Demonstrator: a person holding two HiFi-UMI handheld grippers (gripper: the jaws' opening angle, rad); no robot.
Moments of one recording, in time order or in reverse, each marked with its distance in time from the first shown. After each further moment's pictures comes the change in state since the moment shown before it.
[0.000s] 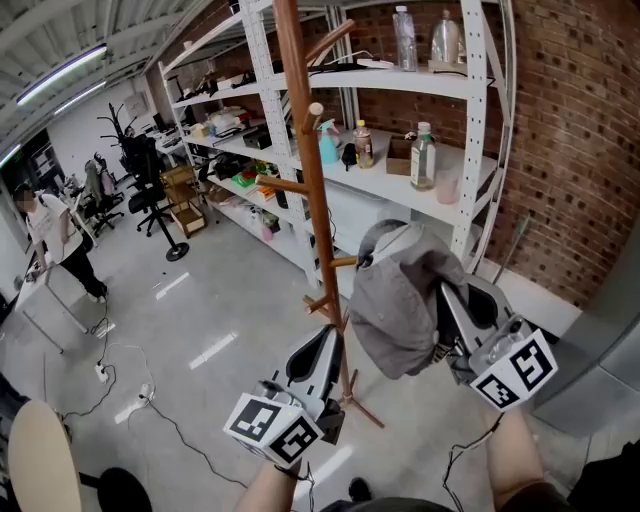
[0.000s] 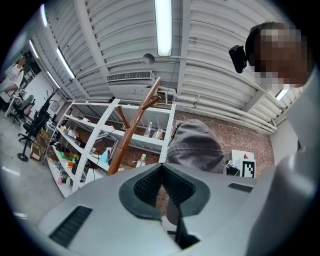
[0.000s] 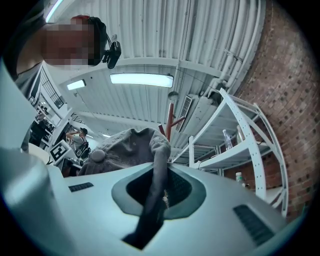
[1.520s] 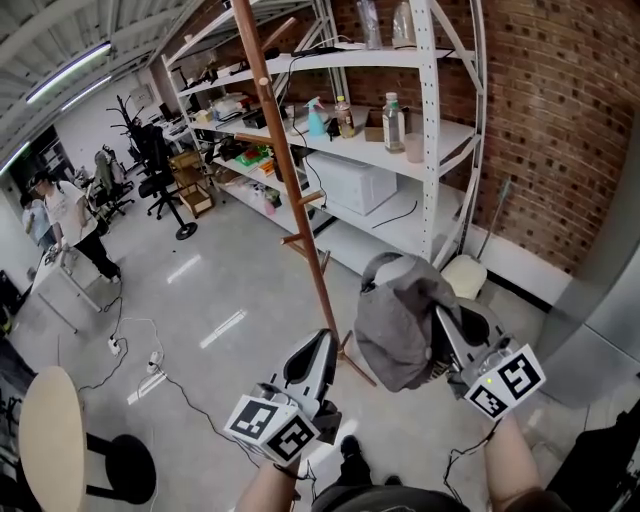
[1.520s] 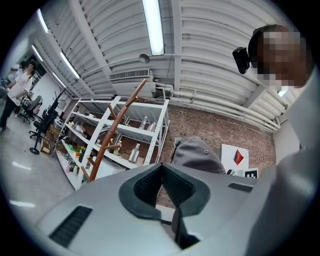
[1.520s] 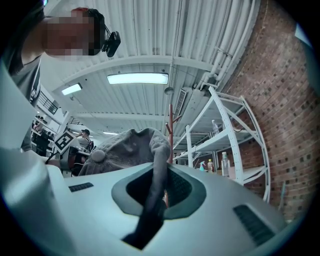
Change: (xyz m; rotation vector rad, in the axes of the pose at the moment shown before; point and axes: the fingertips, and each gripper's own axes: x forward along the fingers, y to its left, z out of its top) left arm -0.105 -0.157 -0.057 -0.021 0.057 0.078; right arm -0.205 0.060 -0.005 0.094 0.142 -0.011
